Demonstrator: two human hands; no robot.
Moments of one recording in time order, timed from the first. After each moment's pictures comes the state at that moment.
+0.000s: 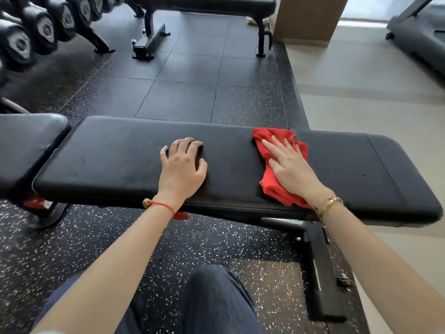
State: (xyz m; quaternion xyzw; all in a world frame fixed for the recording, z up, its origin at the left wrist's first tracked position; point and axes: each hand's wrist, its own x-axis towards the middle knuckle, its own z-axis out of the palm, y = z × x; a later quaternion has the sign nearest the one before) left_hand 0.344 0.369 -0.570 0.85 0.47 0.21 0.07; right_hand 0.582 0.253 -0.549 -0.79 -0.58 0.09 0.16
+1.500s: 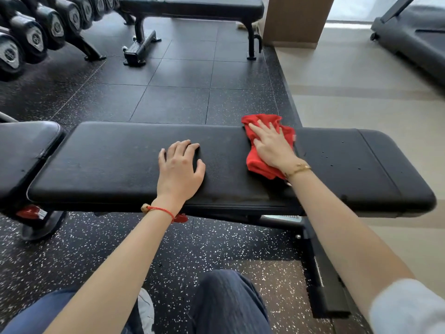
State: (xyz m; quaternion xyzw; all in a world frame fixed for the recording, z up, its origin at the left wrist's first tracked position) left_hand 0.341 0.368 -0.572 0.86 0.46 0.21 0.09; right_hand 0.579 0.314 -0.544 -0.82 -0.55 0.09 0.16
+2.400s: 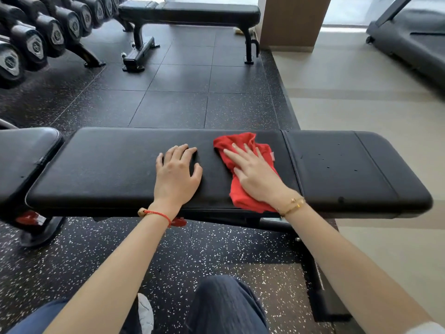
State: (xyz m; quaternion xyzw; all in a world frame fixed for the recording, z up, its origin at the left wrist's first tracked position) left_hand 0.341 0.367 -0.571 0.86 0.46 0.22 0.08; right_hand 0.521 0.271 -0.553 -0.74 -0.64 0.07 0.18
